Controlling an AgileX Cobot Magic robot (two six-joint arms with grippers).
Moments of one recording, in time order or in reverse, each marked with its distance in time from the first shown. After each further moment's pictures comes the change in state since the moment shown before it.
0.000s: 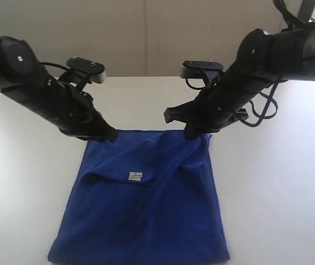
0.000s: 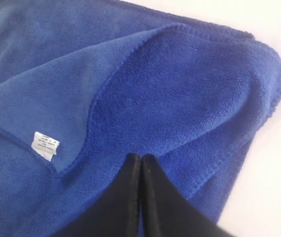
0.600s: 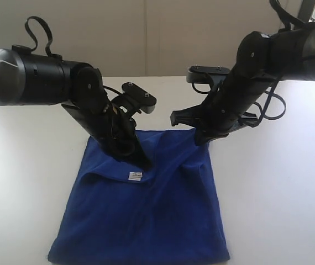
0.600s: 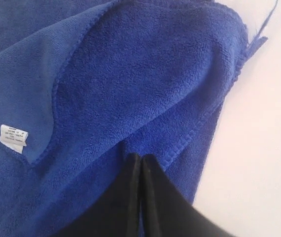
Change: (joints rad) left arm -0.182 0.171 -0.137 0.214 0.052 -0.100; right arm 0.000 0.000 0.000 -0.132 0.051 0.183
